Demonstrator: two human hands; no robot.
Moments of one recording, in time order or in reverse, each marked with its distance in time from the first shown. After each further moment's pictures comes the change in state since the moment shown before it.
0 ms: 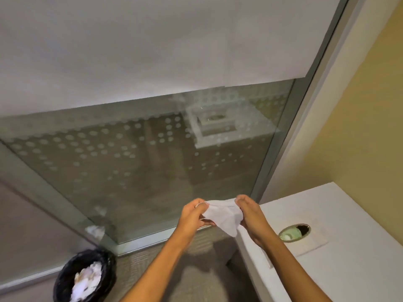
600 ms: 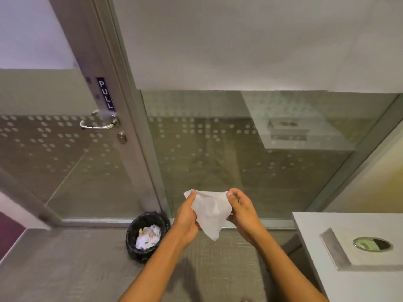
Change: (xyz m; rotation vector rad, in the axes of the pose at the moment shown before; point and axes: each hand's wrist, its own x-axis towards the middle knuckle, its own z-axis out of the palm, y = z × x) left_hand -0.171 -0.007 -0.210 -0.600 0.327 -0.124; right_hand -0.148 -0.036 0.230 0.294 -0.496 -0.172
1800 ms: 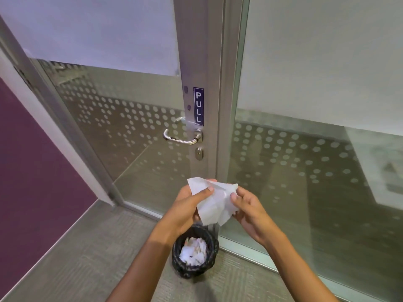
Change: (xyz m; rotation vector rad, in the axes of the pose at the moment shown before) left_hand 0.046 0.225 -0.143 0.214 0.068 0.392; right_hand 0.191 -0.027 0.212 0.166 -0.600 0.053
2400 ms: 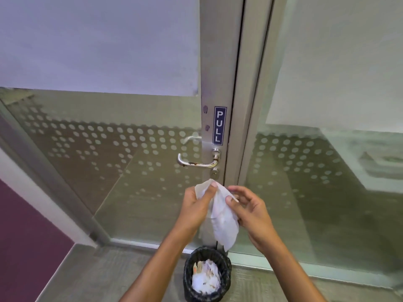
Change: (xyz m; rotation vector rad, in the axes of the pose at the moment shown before) left_hand 0.063 0.063 -0.101 0.141 -0.039 0.182; right_hand 0.094 0.028 0.114 -0.172 0.469 -0.244
